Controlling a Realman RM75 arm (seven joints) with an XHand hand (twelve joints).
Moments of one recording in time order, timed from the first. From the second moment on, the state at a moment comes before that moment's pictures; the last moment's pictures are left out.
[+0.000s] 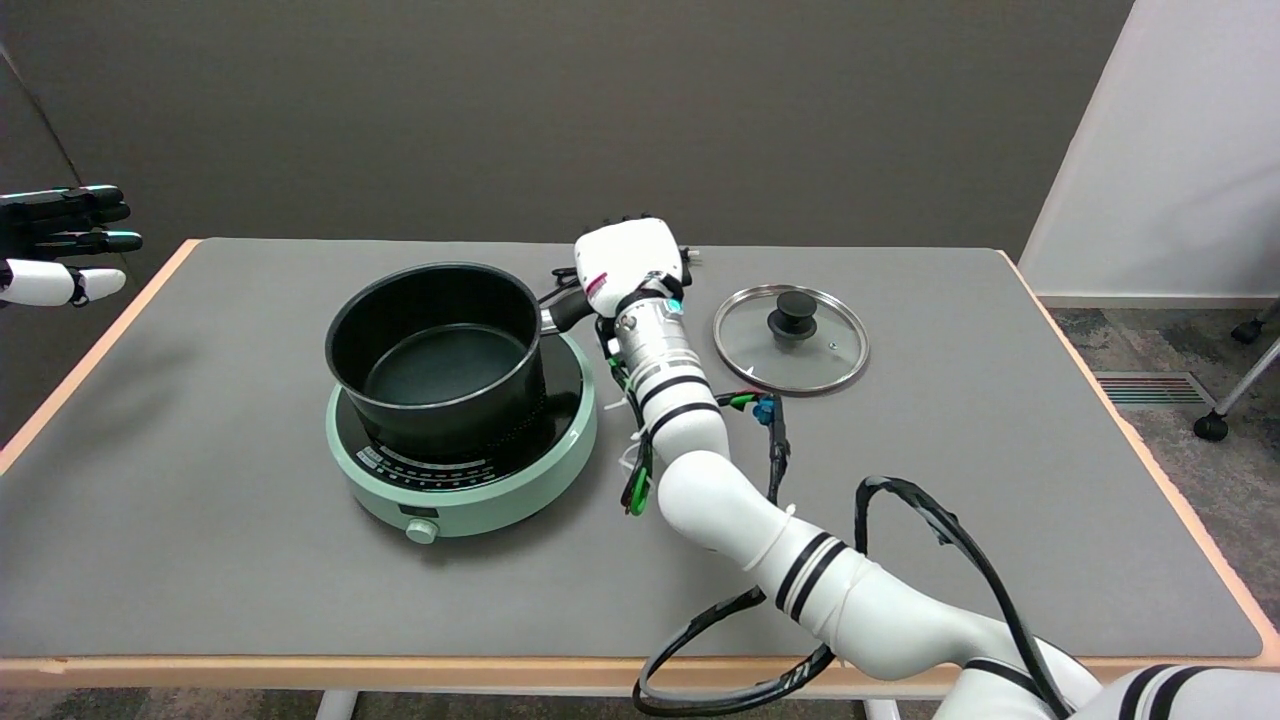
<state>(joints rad) 0.46 -1.62 -2.04 1.06 1.25 0.57 -1.33</state>
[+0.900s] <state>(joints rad) 0.46 -1.61 -2.03 1.06 1.25 0.59 -1.32</state>
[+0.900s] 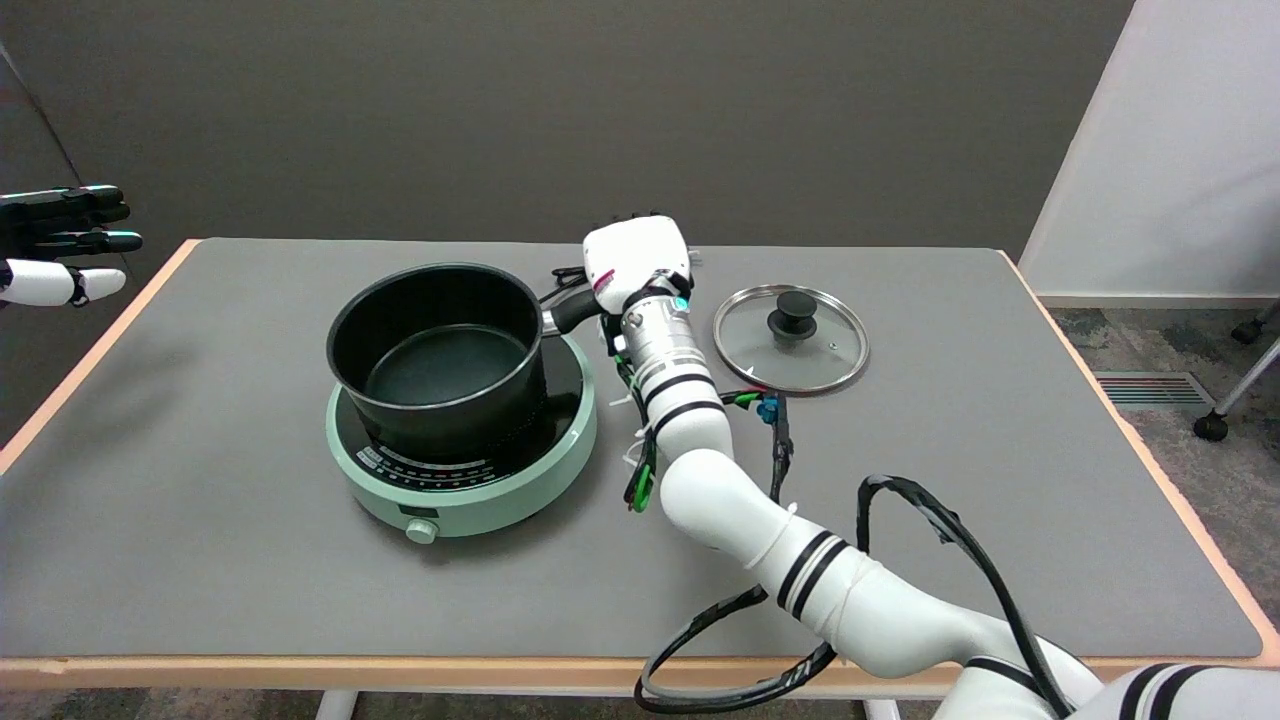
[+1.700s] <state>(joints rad) 0.45 -1.61 -2.03 1.05 1.34 0.59 -1.33</state>
